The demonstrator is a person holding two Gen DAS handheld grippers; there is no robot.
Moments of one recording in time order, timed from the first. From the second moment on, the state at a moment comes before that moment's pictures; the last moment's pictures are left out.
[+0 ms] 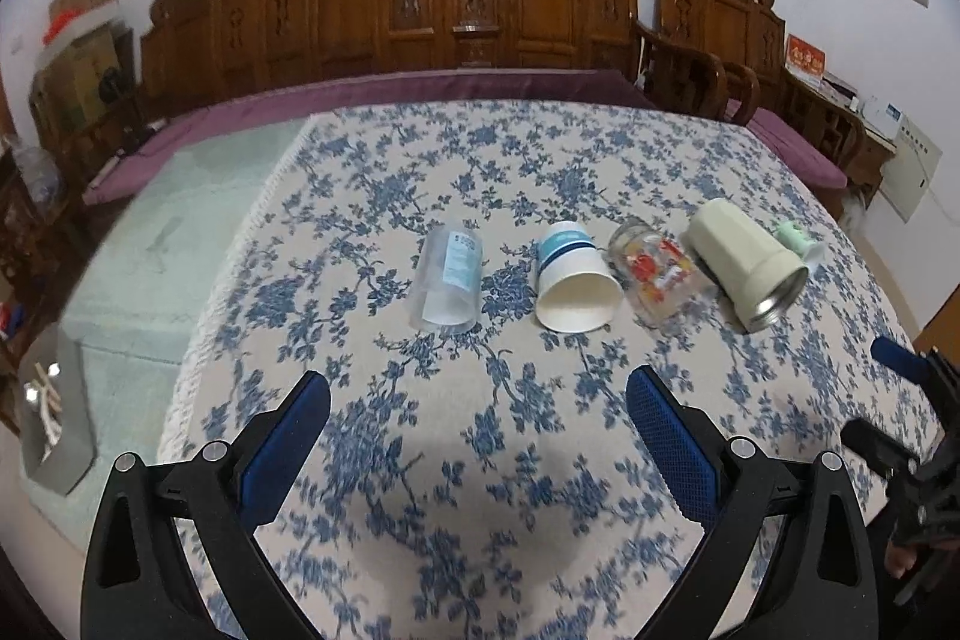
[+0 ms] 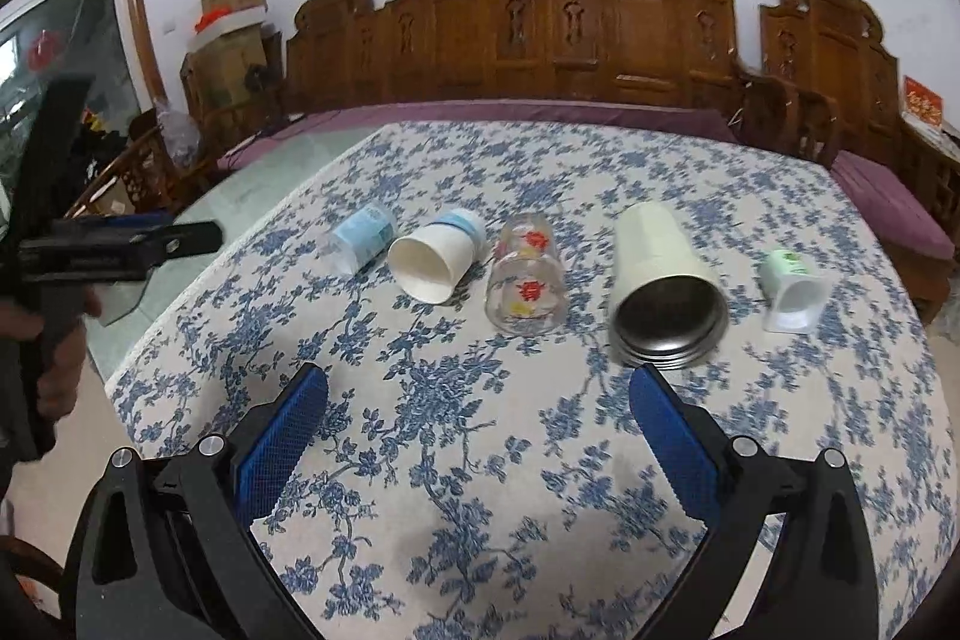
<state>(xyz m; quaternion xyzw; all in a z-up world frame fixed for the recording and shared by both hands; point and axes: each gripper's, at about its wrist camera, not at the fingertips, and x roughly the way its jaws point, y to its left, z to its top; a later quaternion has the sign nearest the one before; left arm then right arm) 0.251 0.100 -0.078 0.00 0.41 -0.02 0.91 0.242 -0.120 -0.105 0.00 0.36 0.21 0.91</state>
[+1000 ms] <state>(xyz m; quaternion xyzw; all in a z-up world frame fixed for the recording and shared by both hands) 0.429 0.117 -0.177 0.00 0.56 -0.05 0.82 0.275 -0.116 -0.136 0.01 0.41 0.21 0.89</state>
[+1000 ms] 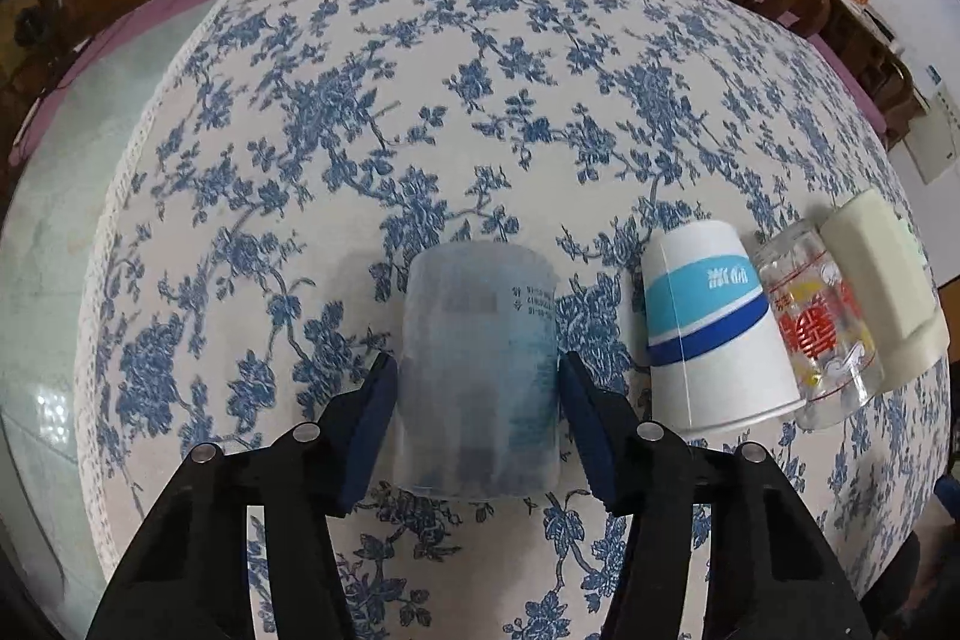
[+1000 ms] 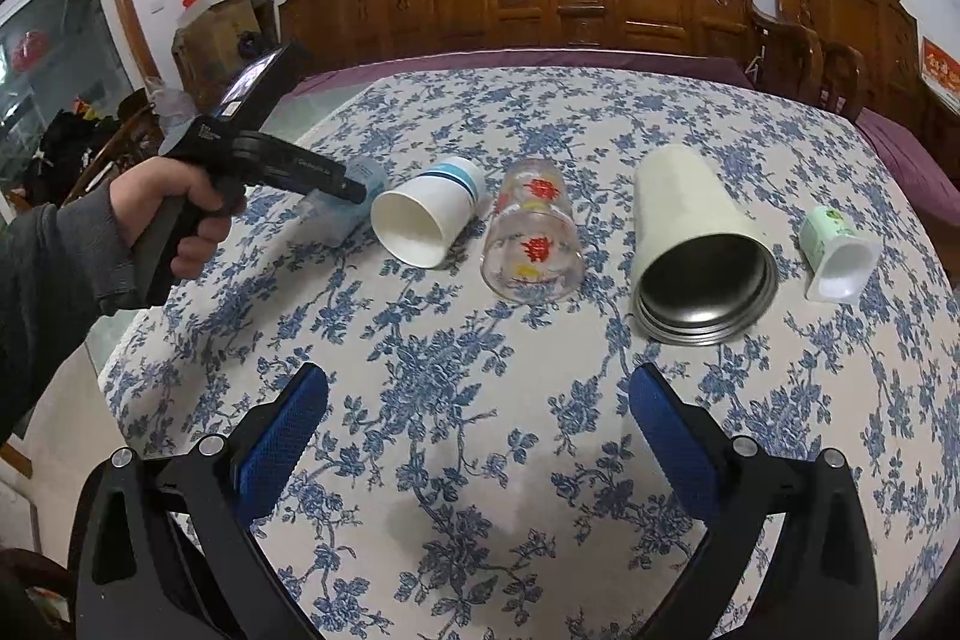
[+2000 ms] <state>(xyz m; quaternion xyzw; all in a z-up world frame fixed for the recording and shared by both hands) 0.250 -0.004 -0.131 -0.03 0.49 -0.13 0.86 0.221 -0.199 -0.132 0.03 0.40 0.15 0.90</state>
